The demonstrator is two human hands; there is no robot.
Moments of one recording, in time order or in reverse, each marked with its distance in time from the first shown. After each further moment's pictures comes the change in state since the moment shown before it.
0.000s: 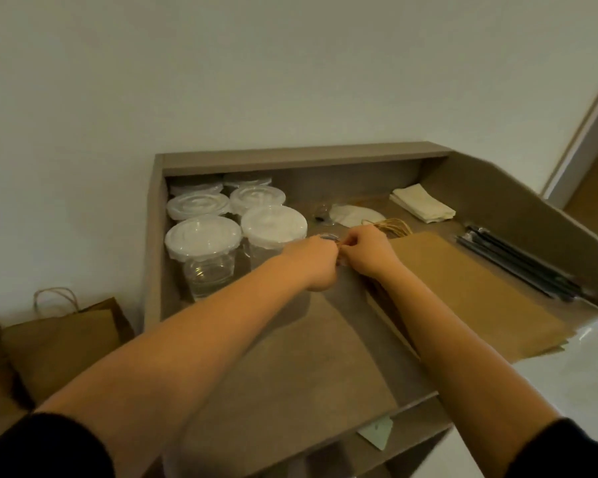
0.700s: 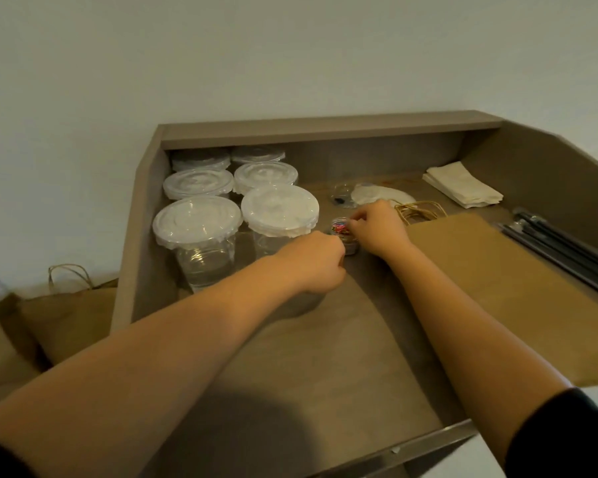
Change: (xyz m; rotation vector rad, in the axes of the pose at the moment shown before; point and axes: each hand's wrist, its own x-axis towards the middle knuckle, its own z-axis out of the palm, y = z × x) left_hand 0.015 -0.018 0.025 -0.073 -0.050 0.004; right_hand 0.065 0.026 0.034 -0.075 0.048 -0.092
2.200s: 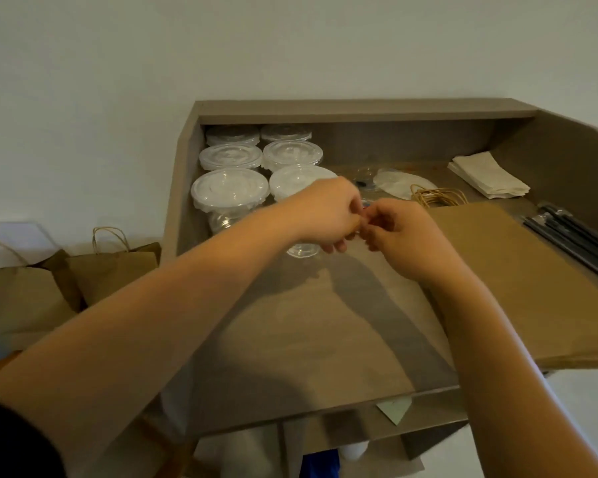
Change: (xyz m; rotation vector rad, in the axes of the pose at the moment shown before) left_hand -0.045 0.009 -0.045 -0.523 0.047 -0.091; right_hand -0.113 -0.048 -0.063 0.313 -0.156 -0.205
